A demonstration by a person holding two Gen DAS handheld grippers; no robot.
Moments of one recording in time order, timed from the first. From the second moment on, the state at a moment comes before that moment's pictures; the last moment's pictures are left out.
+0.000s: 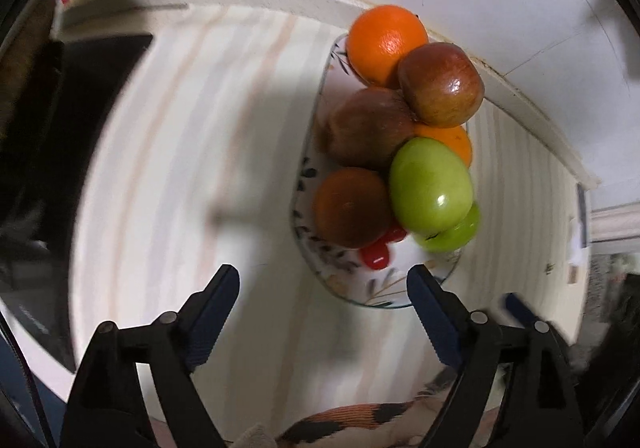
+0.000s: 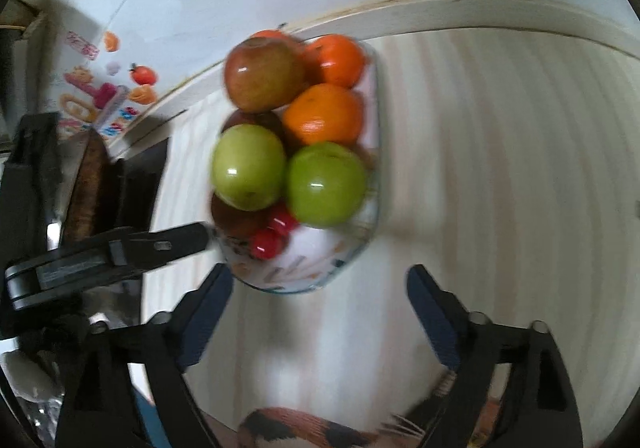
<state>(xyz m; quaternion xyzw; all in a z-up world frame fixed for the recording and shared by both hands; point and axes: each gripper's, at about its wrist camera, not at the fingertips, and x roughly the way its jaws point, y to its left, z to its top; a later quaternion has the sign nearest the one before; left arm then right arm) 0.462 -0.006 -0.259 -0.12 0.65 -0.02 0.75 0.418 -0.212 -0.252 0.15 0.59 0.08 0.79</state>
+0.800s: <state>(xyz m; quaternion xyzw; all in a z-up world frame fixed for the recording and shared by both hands) 0.324 -0.009 -0.124 -0.03 0.53 0.03 0.85 0.303 -0.211 -0.105 0.04 0.50 0.02 0.86</state>
